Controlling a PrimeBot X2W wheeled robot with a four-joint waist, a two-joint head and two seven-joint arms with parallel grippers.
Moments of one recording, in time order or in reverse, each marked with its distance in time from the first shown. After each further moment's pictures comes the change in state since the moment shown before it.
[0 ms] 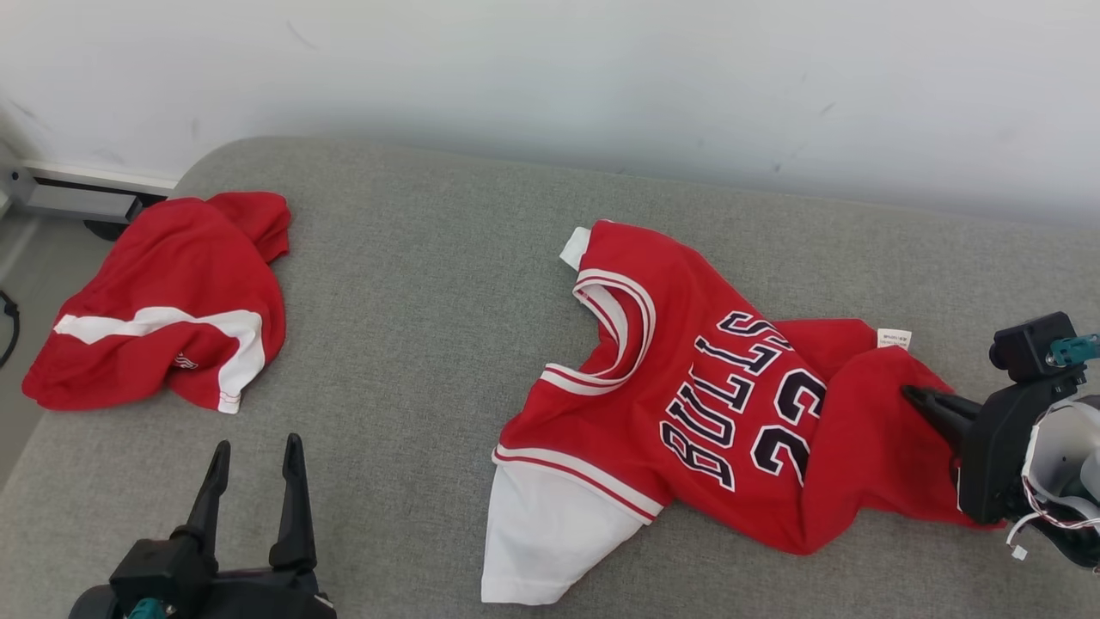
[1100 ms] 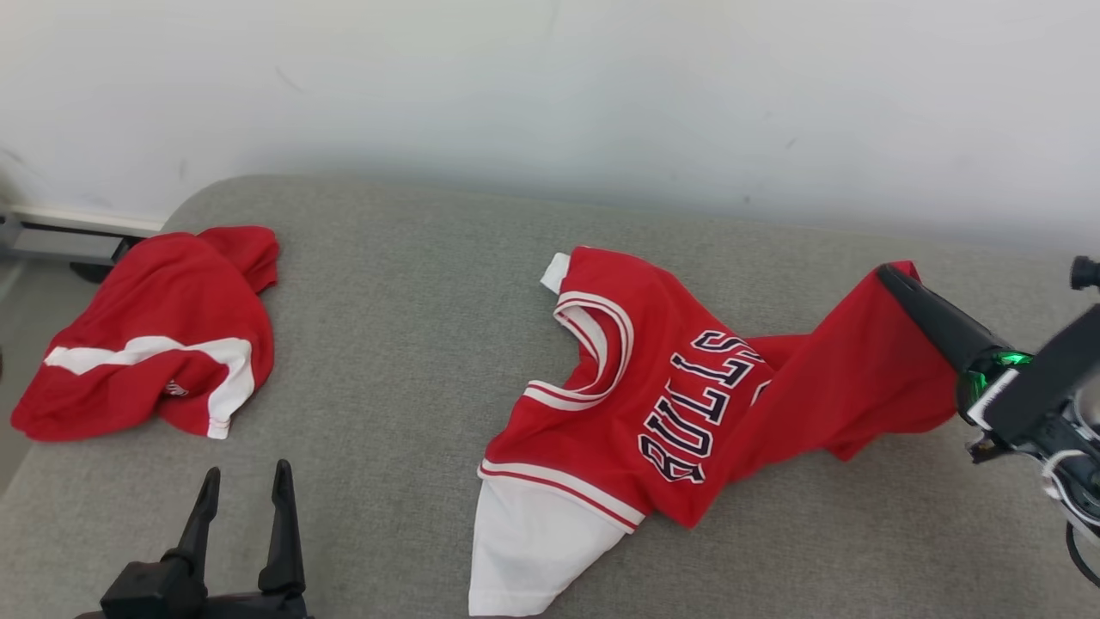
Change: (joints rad) left arm 0.039 0.009 0.020 0.012 0.000 -0.007 0.000; right arm 0.044 -0.065 -0.150 -0.385 0.612 0.000 -0.137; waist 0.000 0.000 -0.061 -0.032
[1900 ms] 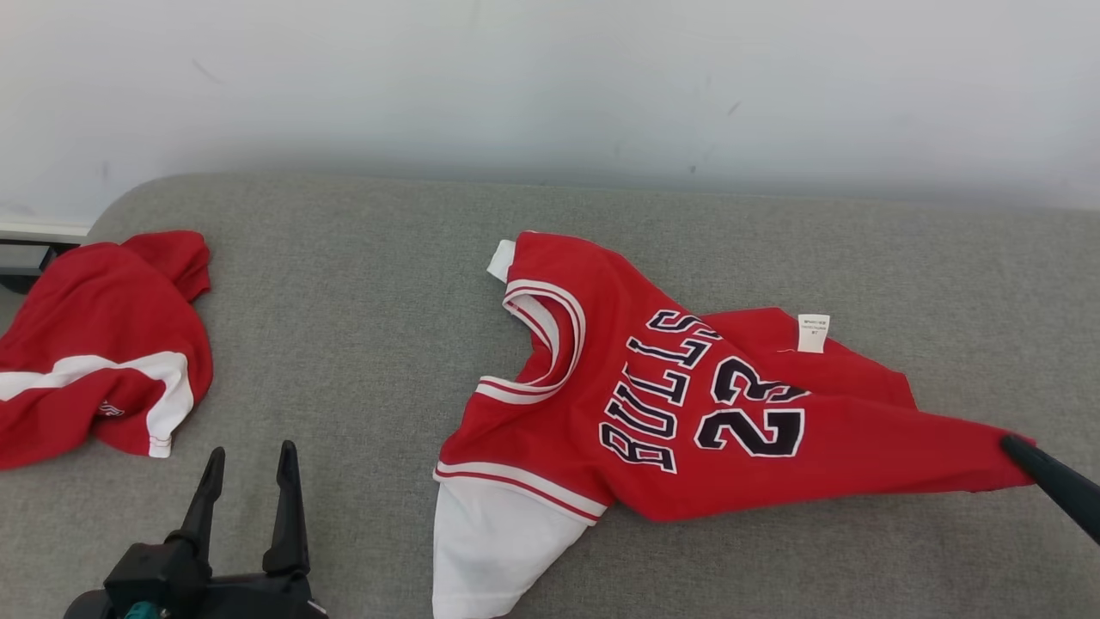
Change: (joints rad) left arm -0.030 0.002 -0.009 0.000 0.000 -0.002 0.000; right arm 0.525 -0.406 -0.151 -0.362 0.239 0.000 -0.107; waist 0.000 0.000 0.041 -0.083
